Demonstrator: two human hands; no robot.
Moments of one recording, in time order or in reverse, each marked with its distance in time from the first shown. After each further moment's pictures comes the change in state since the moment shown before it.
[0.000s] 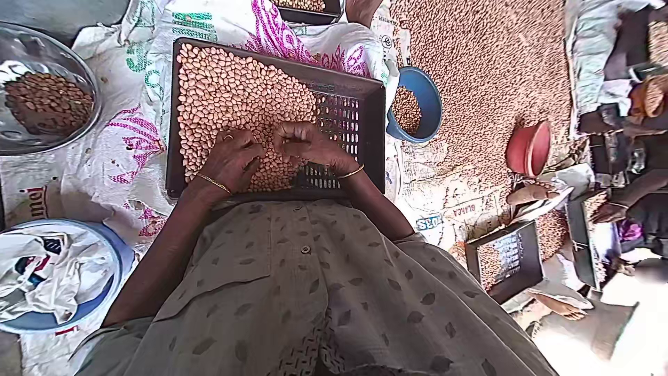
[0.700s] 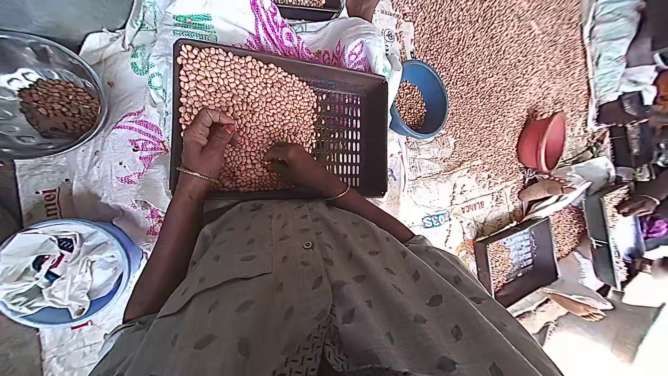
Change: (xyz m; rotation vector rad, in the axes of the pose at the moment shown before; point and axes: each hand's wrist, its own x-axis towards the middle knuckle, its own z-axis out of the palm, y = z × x) left_hand -0.003 -0.008 -0.012 -0.725 0.454 -0.308; right_hand 0.001 0.044 0.045 -0.599 0.172 -0.315
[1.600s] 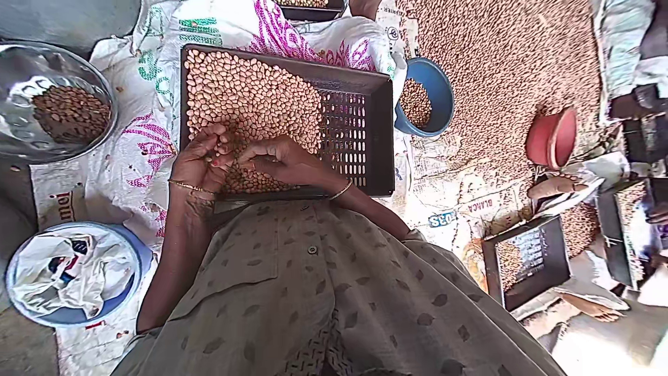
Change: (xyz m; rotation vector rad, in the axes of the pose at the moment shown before) left_hand -0.016 0.019 -0.009 -0.890 0.170 -0.519; right_hand 0.027 -0.061 -0.021 0.402 -0.101 -0.026
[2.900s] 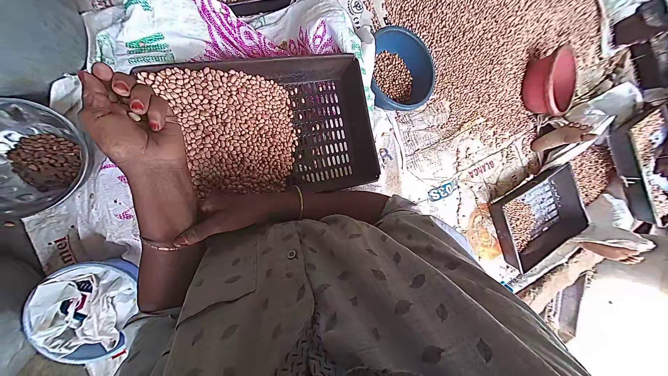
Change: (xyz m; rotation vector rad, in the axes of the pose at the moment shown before) left_hand 0.037 0.038 0.092 -0.268 -0.040 0.433; right_hand 0.014 -0.016 0.064 0.557 -0.267 0.286
